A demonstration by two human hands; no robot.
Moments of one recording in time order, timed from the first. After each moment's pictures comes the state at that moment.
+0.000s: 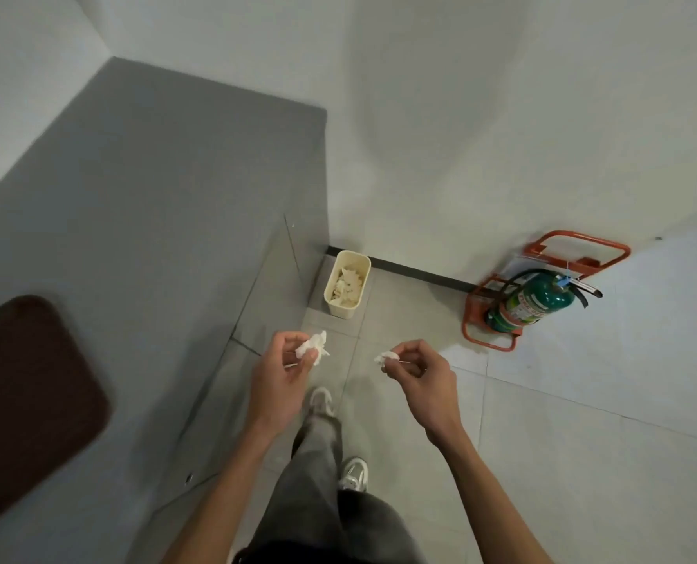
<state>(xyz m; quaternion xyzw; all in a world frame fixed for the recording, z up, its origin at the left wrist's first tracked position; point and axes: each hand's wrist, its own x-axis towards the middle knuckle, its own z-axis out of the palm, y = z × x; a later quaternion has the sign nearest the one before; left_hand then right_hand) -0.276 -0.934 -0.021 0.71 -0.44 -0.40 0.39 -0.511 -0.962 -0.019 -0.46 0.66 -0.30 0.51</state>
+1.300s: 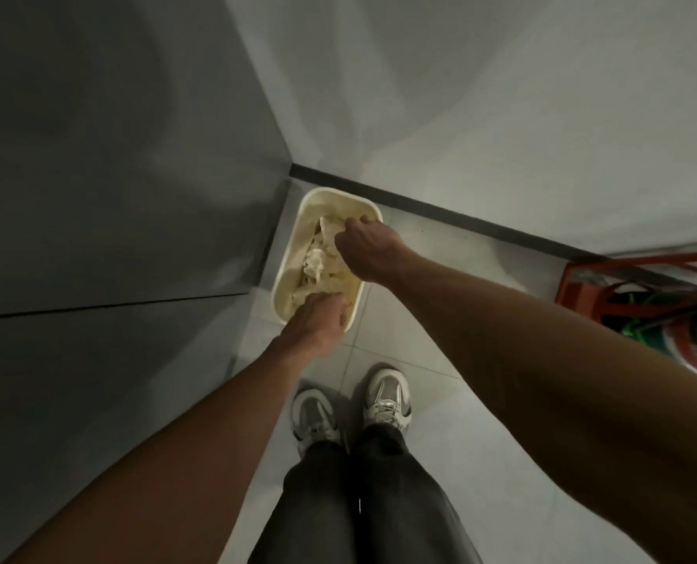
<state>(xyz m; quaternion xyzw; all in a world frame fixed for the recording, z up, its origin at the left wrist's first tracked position) -0.334 -1.324 -0.634 0.68 -0.58 -0.44 -0.10 -0.439 -1.449 -0.613 -0.86 0.41 0.22 0.20</state>
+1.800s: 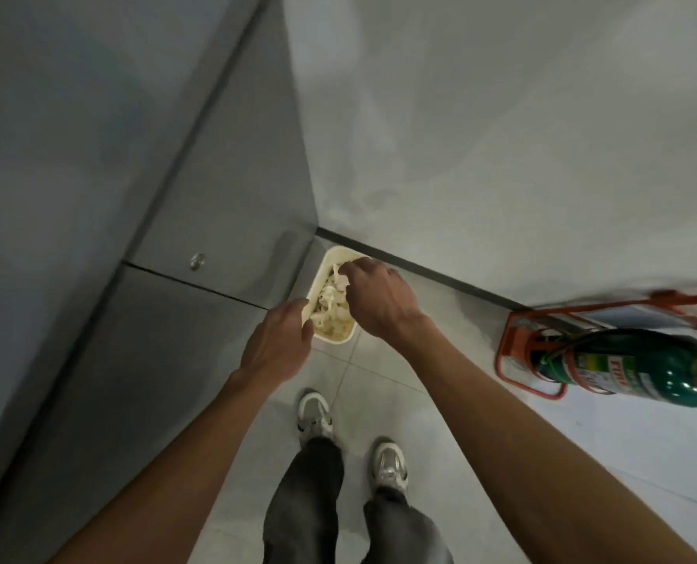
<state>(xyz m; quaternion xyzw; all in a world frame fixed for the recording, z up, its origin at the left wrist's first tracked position) -0.283 -1.280 -0.372 0.76 -0.55 -0.35 0.00 -0.442 -1.384 -0.355 -0.84 0.49 0.08 0.21</state>
